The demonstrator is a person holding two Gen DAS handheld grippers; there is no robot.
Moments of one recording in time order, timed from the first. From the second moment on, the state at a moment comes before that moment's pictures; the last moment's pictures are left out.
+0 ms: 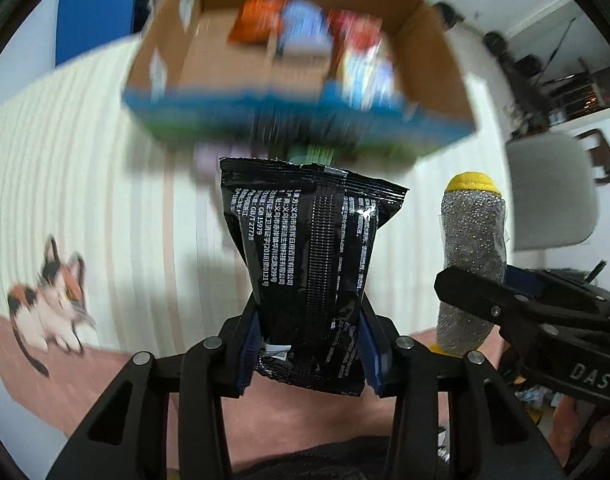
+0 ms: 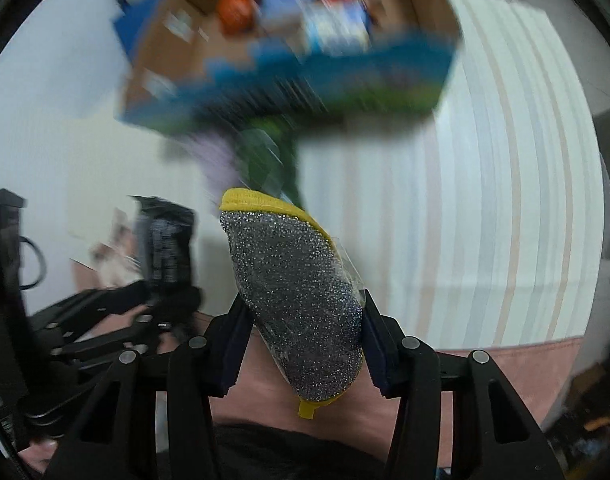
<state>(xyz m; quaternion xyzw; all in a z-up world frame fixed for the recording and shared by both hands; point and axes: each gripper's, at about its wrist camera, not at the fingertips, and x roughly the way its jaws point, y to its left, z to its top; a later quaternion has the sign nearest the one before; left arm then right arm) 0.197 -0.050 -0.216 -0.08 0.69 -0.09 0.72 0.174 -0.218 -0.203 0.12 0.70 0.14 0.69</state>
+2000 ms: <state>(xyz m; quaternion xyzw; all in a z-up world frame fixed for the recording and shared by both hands) 0.382 -0.005 -0.201 -0.06 0.68 -0.04 0.73 0.369 -0.165 -0.203 0.06 0.68 0.07 0.72</state>
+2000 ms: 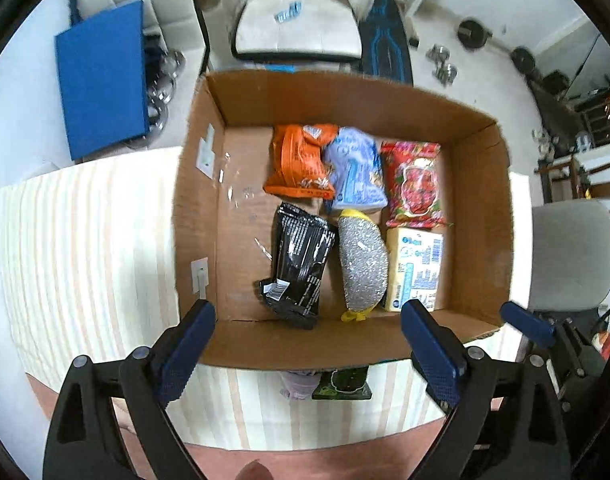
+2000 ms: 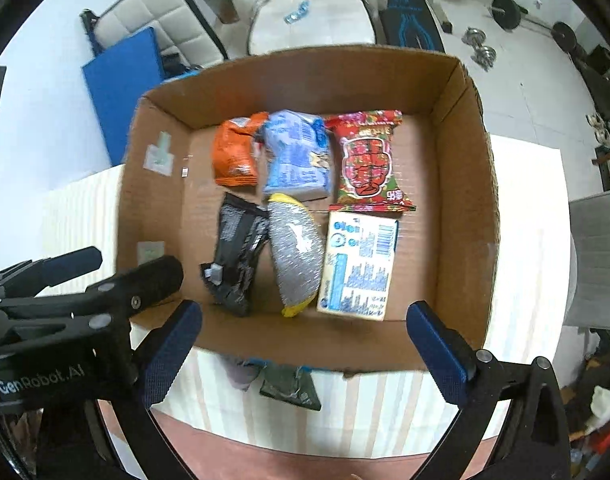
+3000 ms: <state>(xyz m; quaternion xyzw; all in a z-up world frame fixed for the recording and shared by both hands) 0.255 0.040 -0.317 -0.08 0.72 0.03 0.69 0.237 -0.145 -0.353 0.09 0.72 0.07 0.68</state>
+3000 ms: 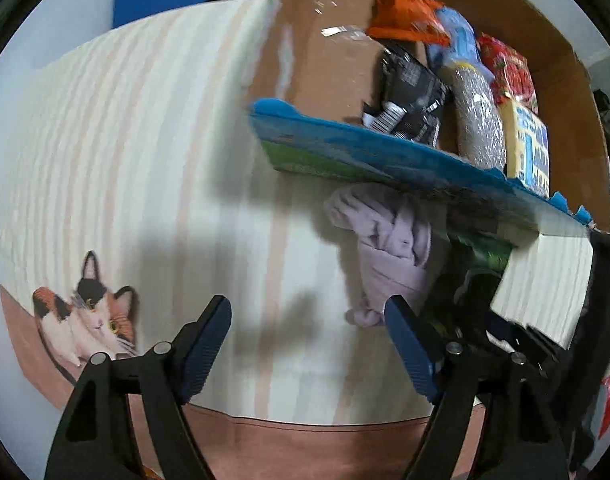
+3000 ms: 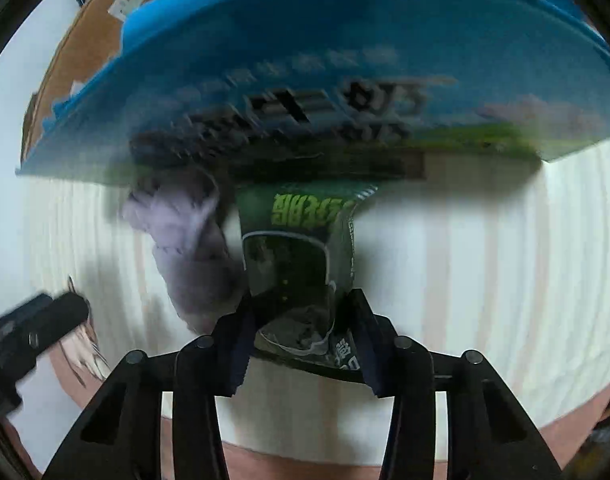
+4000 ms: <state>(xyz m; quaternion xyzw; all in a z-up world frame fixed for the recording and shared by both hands) 0.172 0.023 -0.383 -0.06 0.77 -0.01 0.63 0.154 -0.146 -0.379 -0.05 0.79 0.08 0.61</state>
